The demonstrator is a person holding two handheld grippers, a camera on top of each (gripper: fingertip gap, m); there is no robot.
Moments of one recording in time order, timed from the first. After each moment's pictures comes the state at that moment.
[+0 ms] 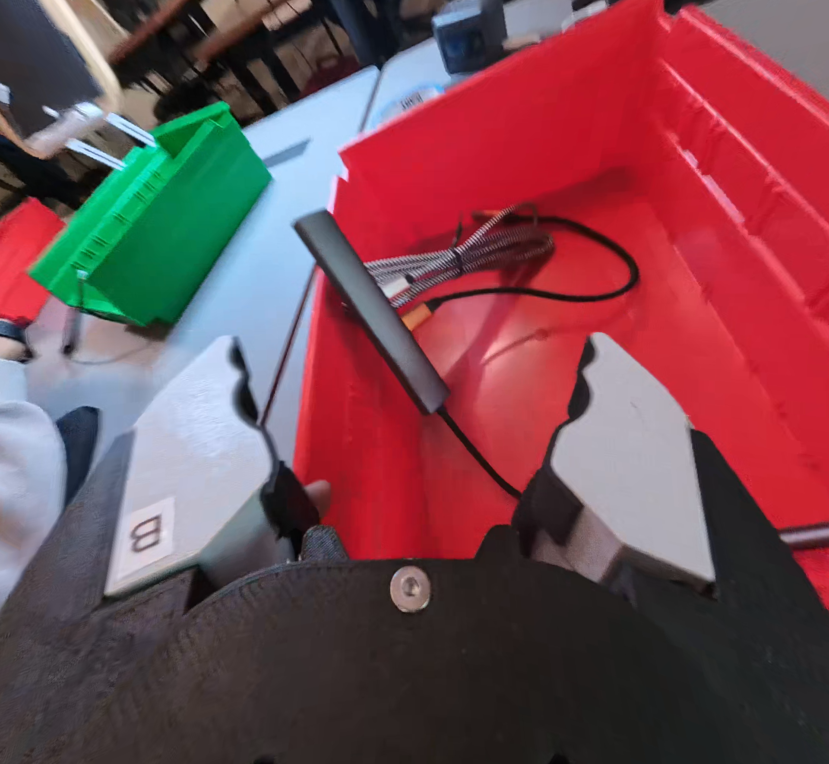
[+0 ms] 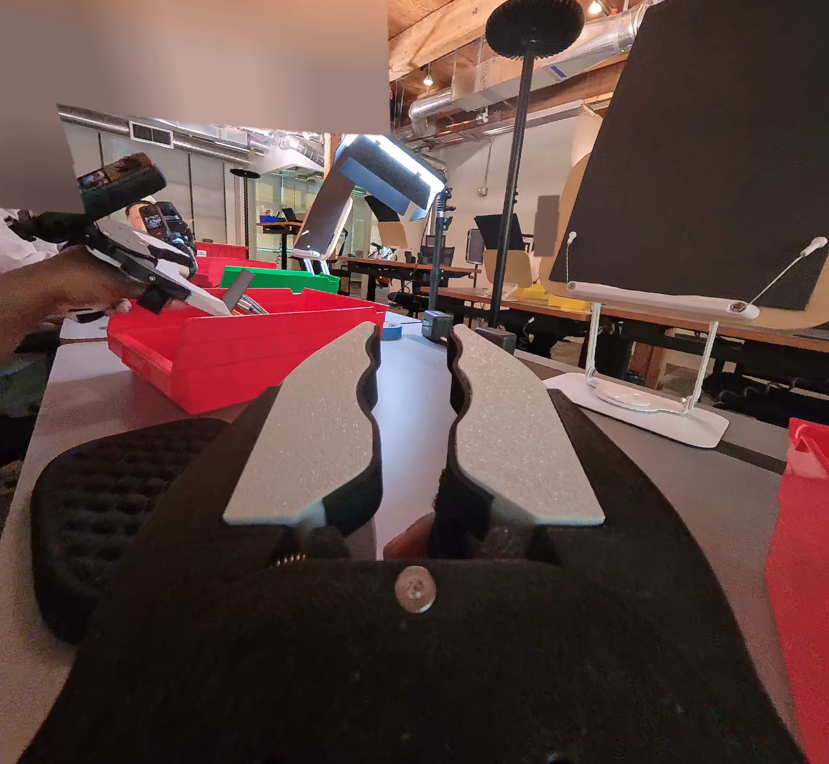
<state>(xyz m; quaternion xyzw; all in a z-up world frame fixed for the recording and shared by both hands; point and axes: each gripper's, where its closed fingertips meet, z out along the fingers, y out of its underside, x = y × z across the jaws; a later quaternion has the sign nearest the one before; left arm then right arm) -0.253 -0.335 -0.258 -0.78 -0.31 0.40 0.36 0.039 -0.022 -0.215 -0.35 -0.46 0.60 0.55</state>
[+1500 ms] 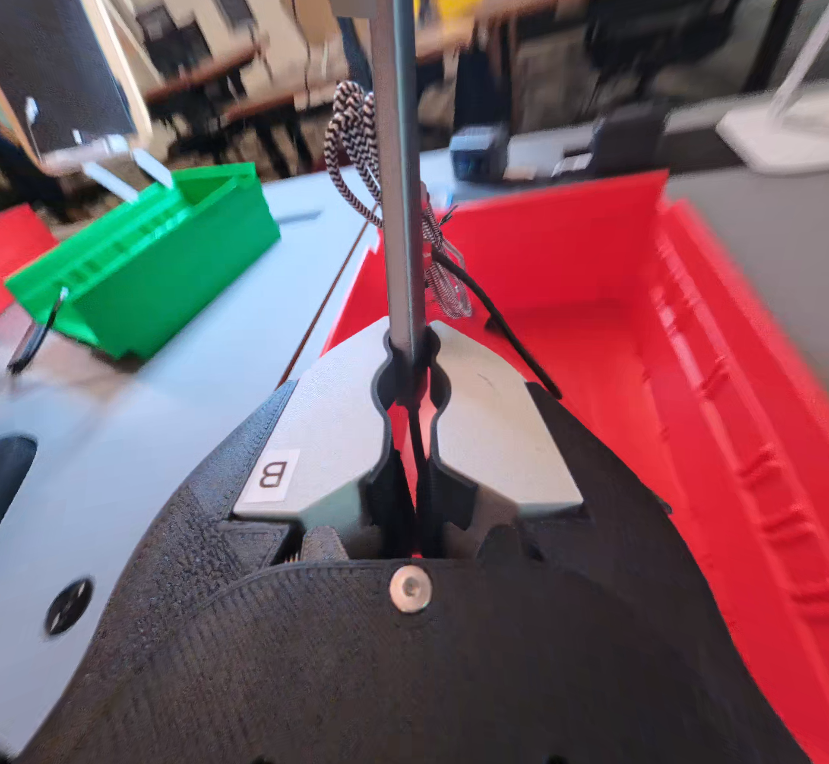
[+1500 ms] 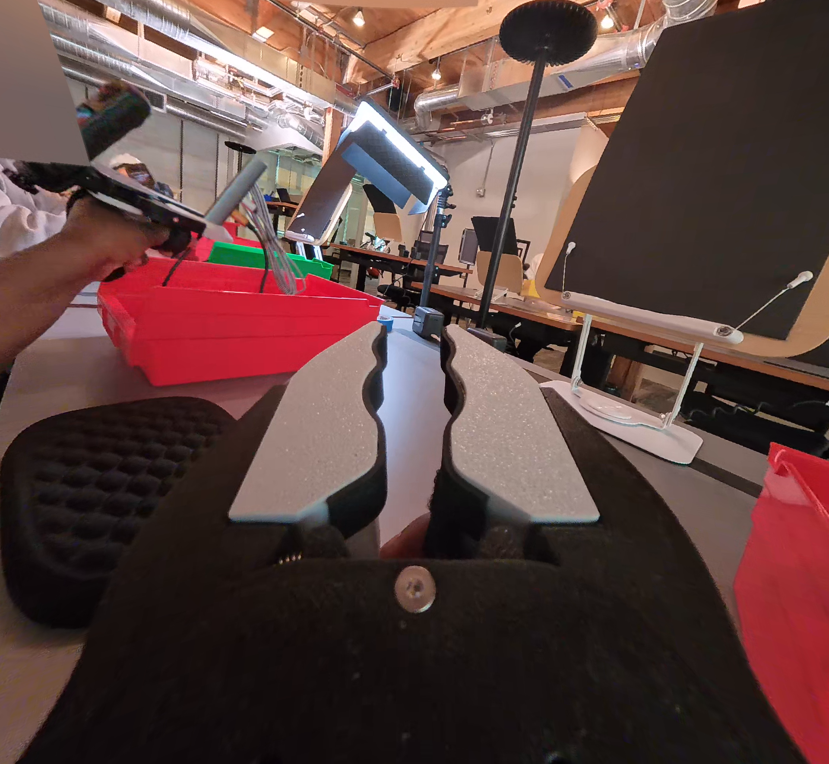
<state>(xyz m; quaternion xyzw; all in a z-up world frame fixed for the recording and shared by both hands) -0.270 -0.318 -0.220 -0.71 -0.34 0.40 0.47 0.041 -0.032 -0.216 -0.33 -0.49 0.57 0.58</state>
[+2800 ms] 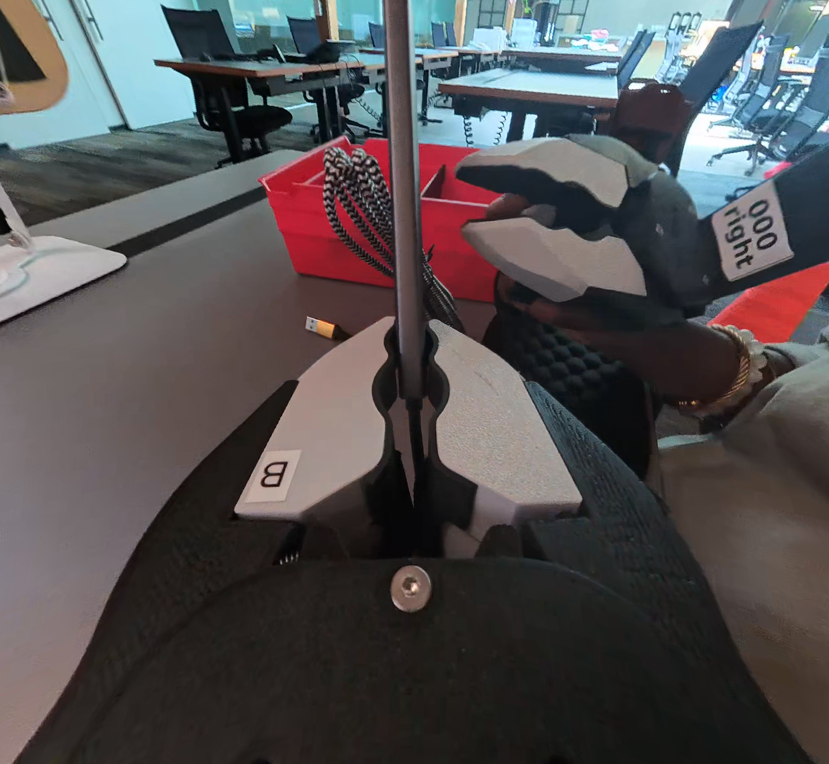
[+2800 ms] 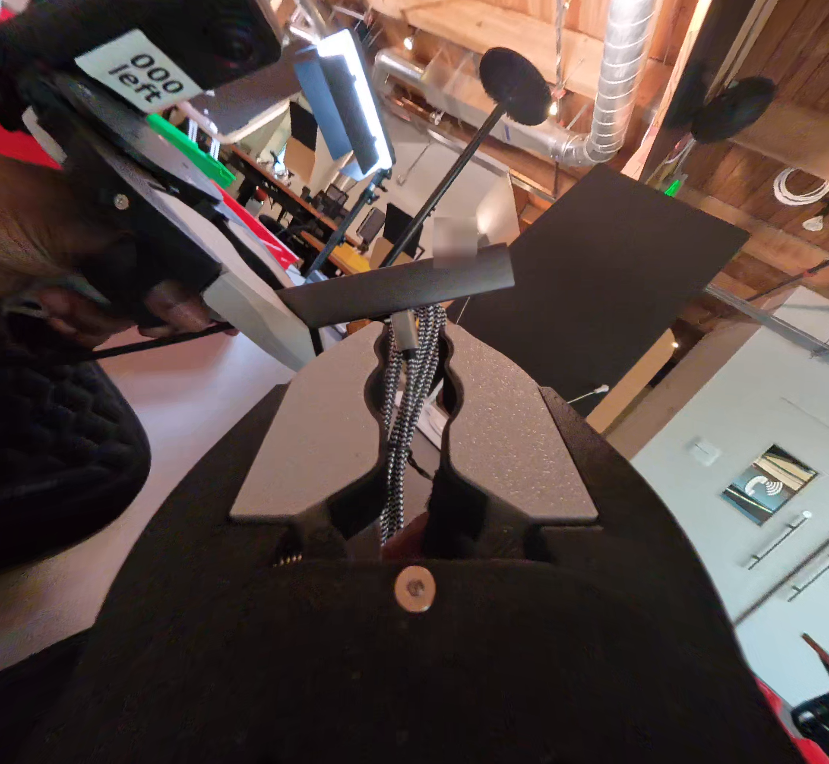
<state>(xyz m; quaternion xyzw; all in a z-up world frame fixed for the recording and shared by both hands) 0.021 -0.048 -0.252 -0.75 0.10 -0.11 0.64 0.037 -0.036 -0.204 -0.24 -0.53 0.36 0.73</state>
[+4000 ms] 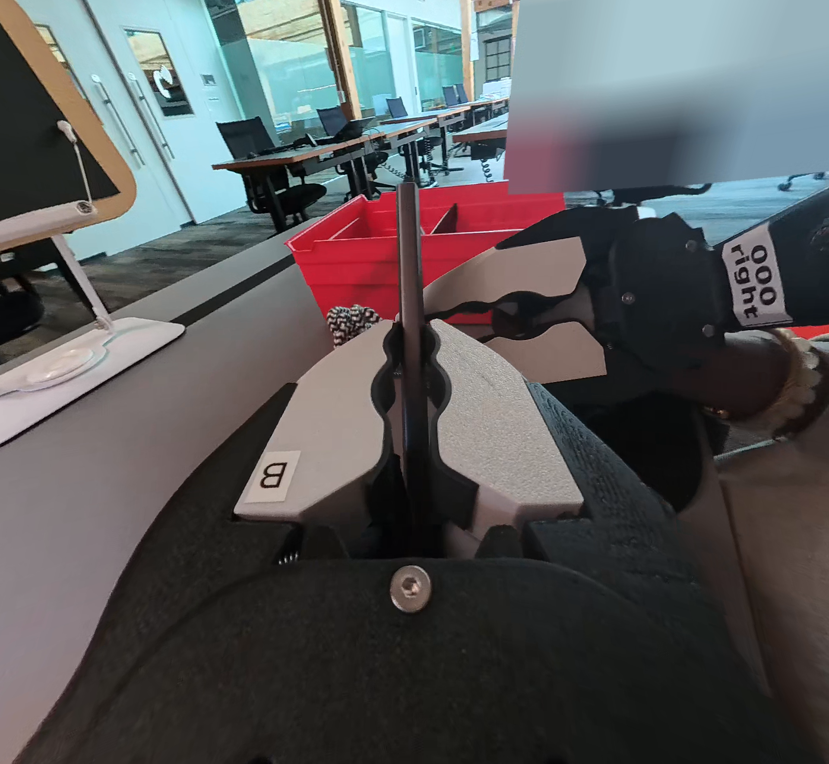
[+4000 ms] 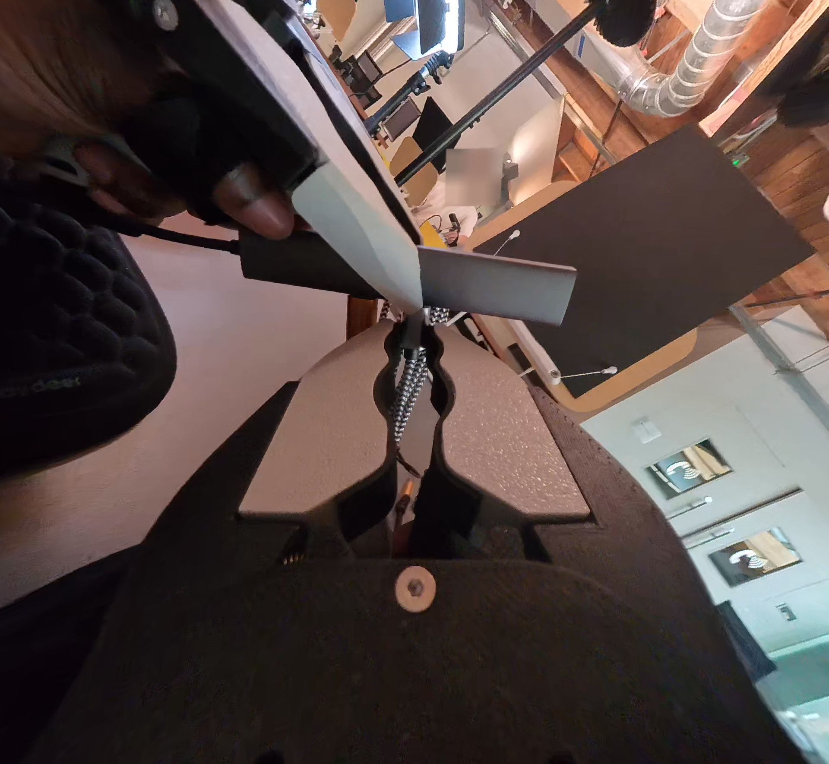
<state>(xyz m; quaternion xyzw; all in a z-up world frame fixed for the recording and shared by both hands) 0.025 -0.049 -0.241 -0.70 0.14 -0.04 0.69 0.014 -0.044 -0.248 -0.23 -0.63 0.21 0.71</state>
